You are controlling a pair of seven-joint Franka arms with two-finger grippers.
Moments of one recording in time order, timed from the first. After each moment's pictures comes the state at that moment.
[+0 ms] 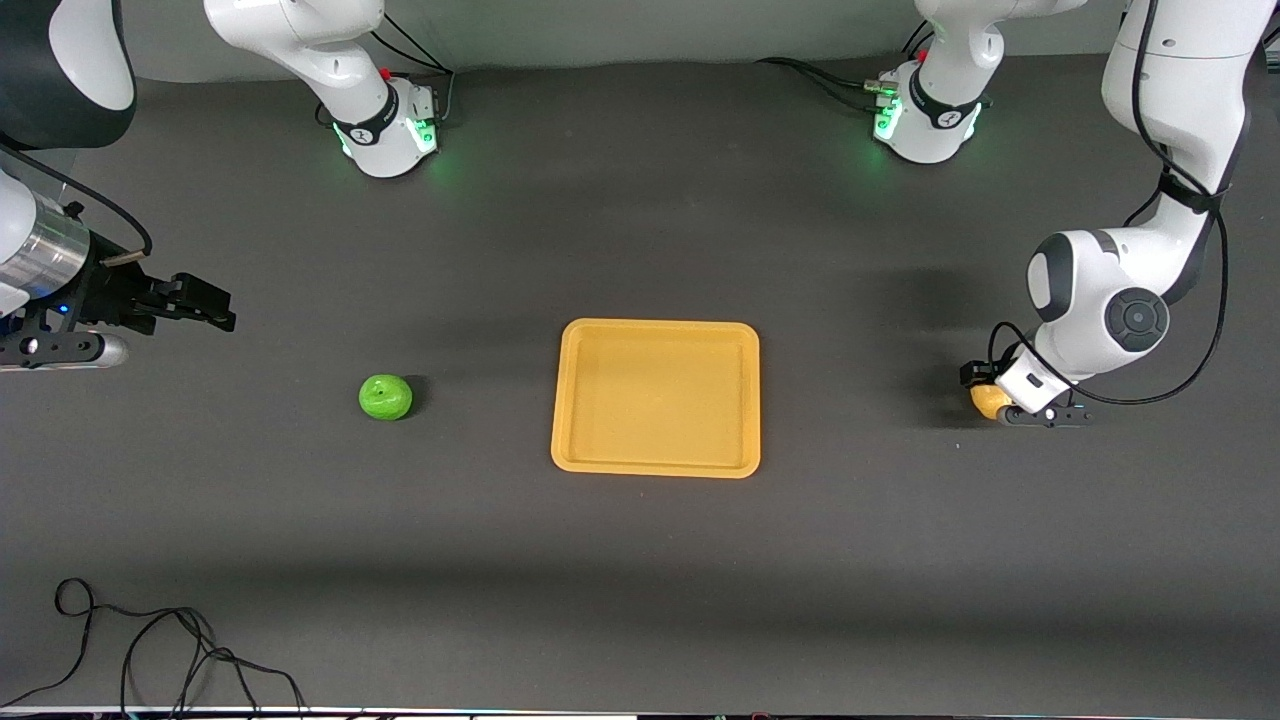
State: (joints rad) left arm 0.06 0.38 -0.01 -2.23 0.02 2.51 0.05; right arm 0.12 0.04 -0.08 -1.64 0.00 1.63 0.04
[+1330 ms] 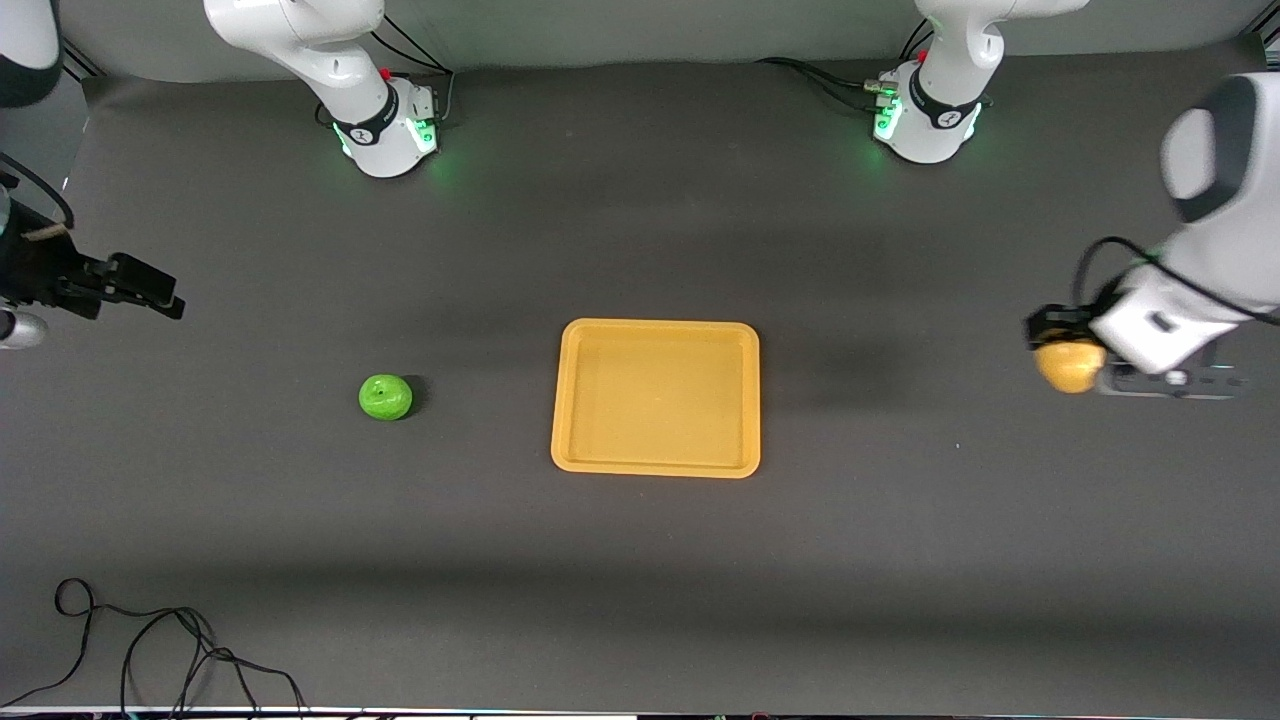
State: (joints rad) left arm -0.03 0.09 -0.12 -1.77 0.01 1.77 -0.10; right arm 0.12 0.04 -0.13 -1.50 0.00 1.51 0.04
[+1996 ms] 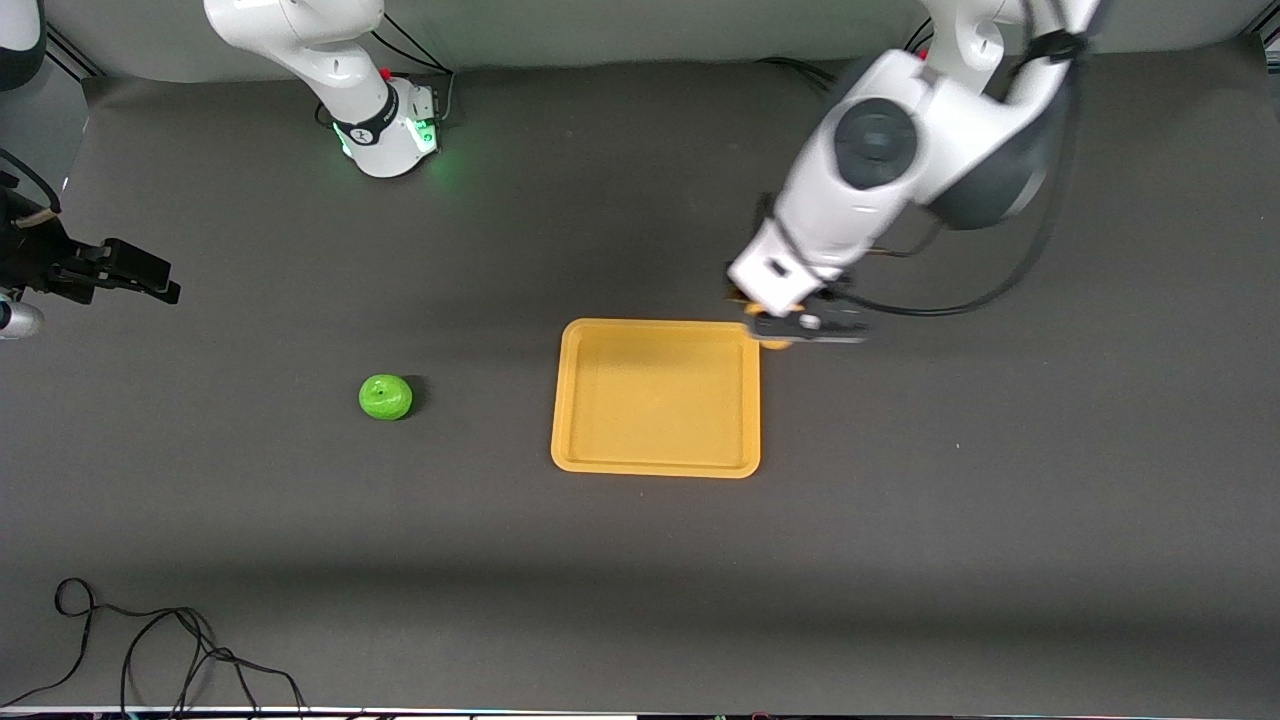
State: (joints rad) left arm -0.32 0.26 -0.36 -1.67 -0.04 1.90 -0.66; right arm 0.12 0.06 -0.13 -1.46 -0.01 1.45 0.04
